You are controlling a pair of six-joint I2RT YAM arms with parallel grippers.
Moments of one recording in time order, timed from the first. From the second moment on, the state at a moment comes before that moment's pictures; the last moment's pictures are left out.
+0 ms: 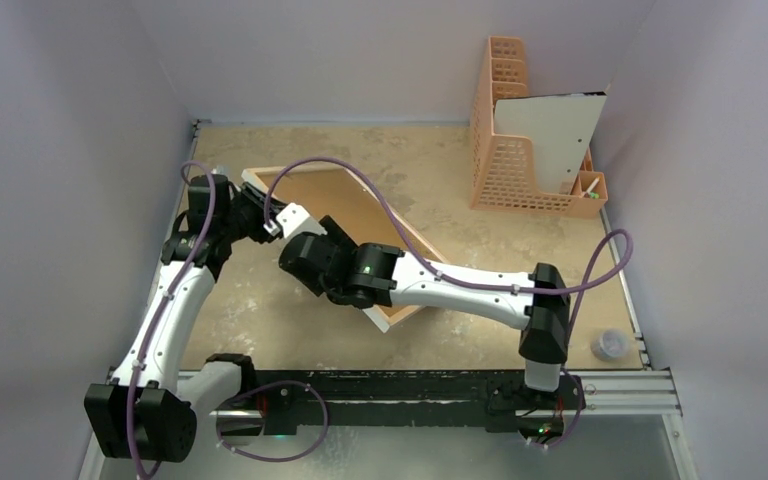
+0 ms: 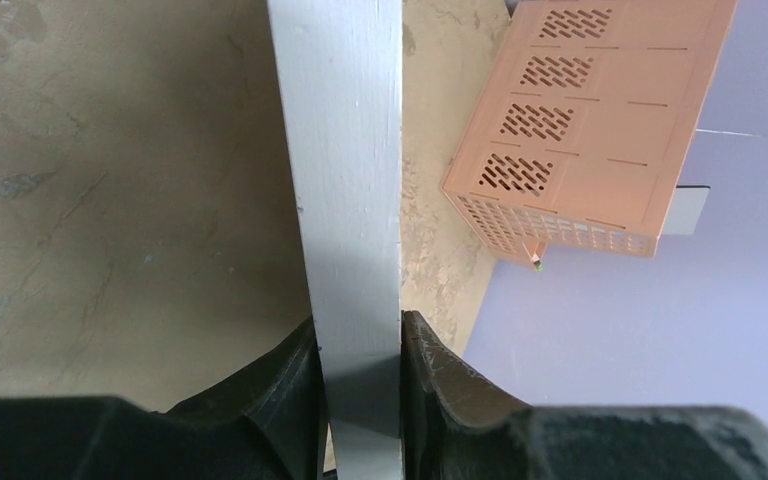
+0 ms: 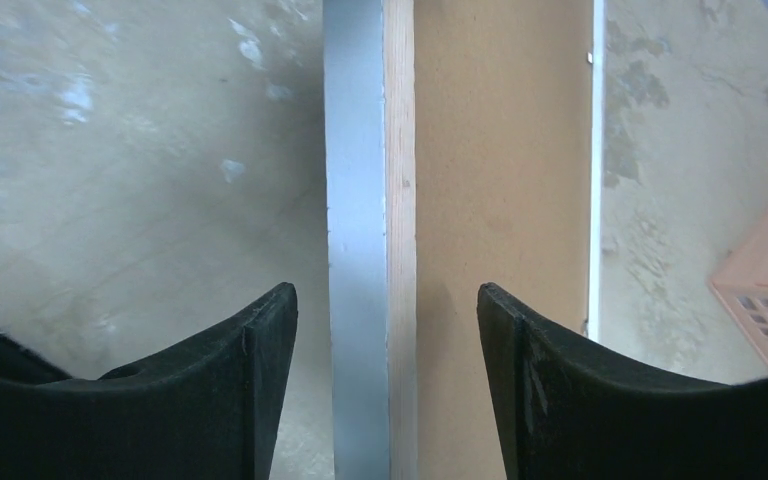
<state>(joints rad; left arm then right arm) -0.06 1.04 0.92 -0.48 0.34 -1.08 1.31 1.83 1.76 -0.71 0.61 0.21</state>
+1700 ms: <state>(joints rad) -0.01 1.01 1.44 -0.72 -0.06 -0.74 0.90 1.65 1.80 -0.75 0.26 0.10</state>
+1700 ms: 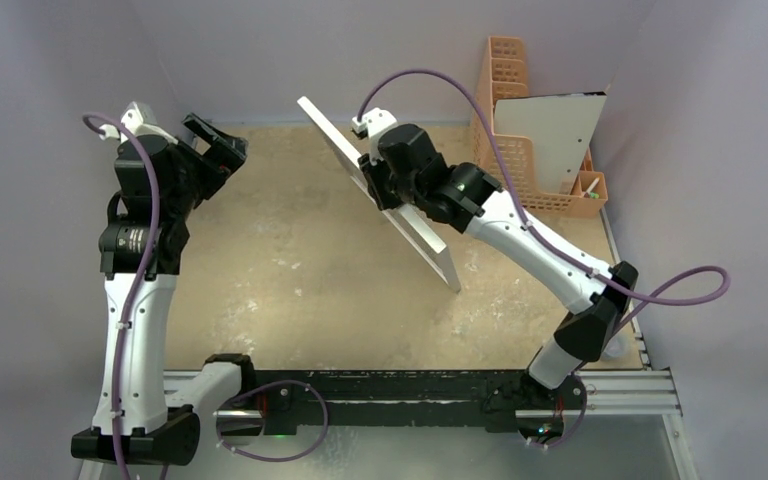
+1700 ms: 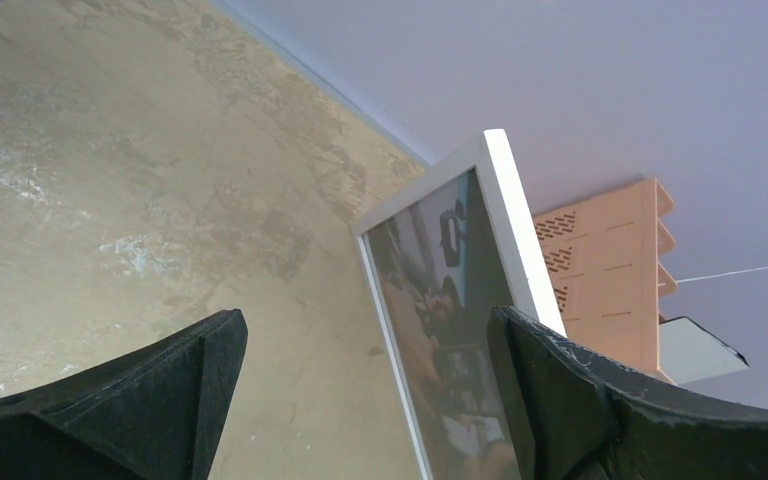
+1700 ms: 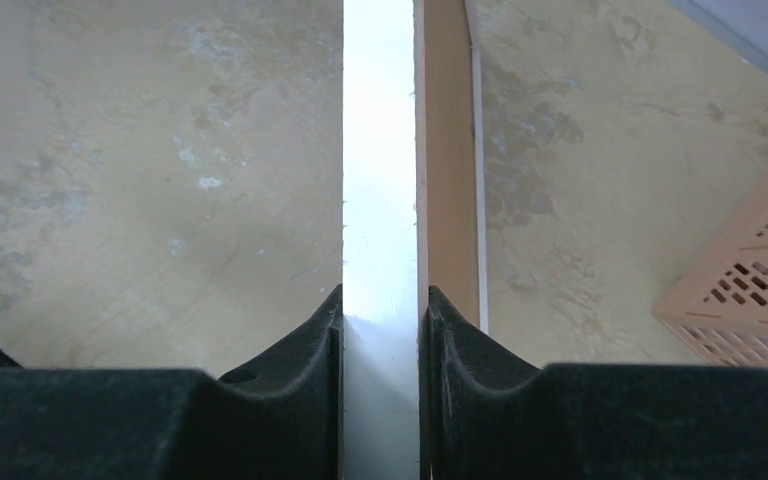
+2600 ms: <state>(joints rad) -0.01 1.24 1.38 -0.71 0.10 -0.62 0.40 1.71 1.80 -0.53 -0.47 0.38</state>
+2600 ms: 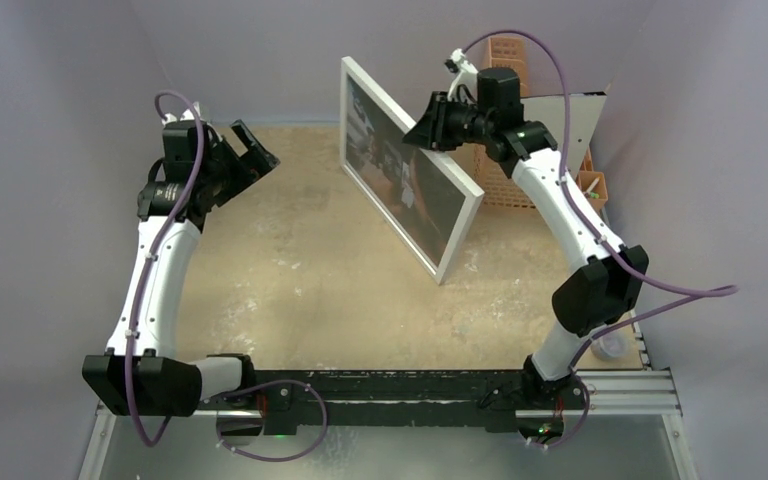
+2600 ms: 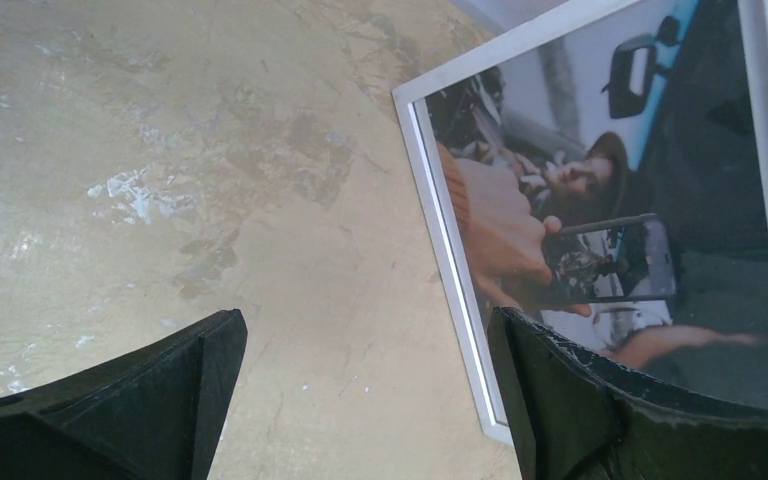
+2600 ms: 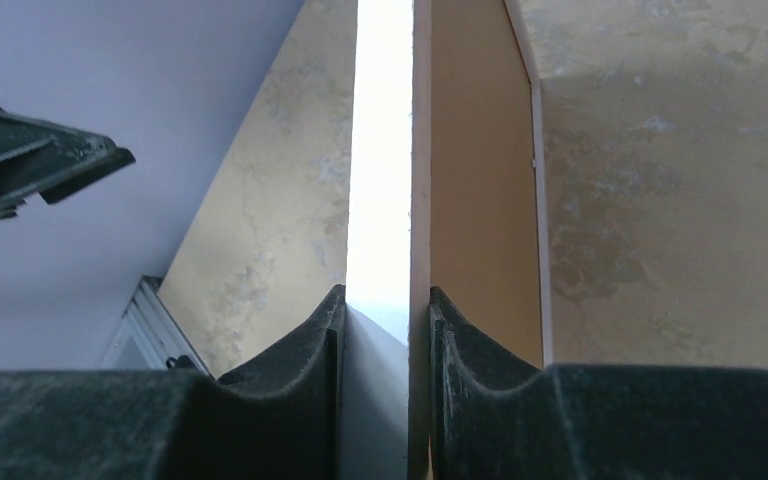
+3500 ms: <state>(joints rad) -0.01 1.30 1.34 -0.66 0.16 -0.60 0.31 1.70 1.63 -0.23 -0.66 0.63</state>
